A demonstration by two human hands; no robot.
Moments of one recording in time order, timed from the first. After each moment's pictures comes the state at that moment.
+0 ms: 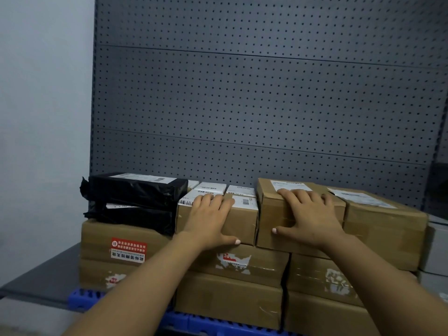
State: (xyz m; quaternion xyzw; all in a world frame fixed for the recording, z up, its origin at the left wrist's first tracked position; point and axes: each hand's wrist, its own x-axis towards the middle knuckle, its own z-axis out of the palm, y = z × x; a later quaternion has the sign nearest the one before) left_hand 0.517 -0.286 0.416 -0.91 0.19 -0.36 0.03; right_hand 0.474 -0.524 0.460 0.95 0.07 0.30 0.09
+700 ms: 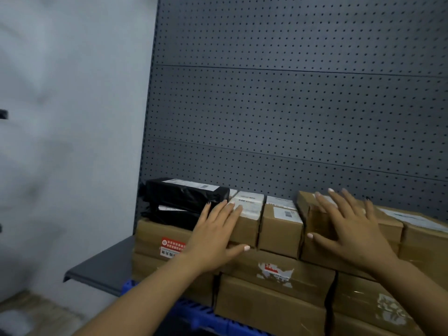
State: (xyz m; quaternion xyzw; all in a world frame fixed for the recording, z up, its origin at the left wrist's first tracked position) left_hand 0.475 -0.207 0.396 -0.91 0.17 -0.38 -0.01; right_hand 0.473 -0.508 0.458 0.91 0.12 0.38 0.12
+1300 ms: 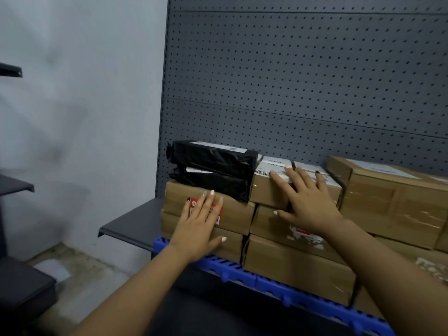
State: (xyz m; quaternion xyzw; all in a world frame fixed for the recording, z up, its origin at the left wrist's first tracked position) left_hand 0.479 -0.113 0.297 -0.96 0.09 -0.28 0.02; right_hand 0.500 -0.382 0.413 0.91 0.23 0.30 0.15
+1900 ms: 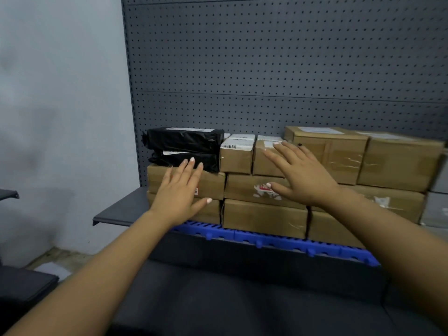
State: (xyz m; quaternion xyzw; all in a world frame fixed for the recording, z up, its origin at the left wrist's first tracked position) left_hand 0.393 -0.137 0.356 -0.94 0.13 -0.31 0.02; right_hand 0.389 -0.439 0.424 0.91 0.25 0.32 0.10
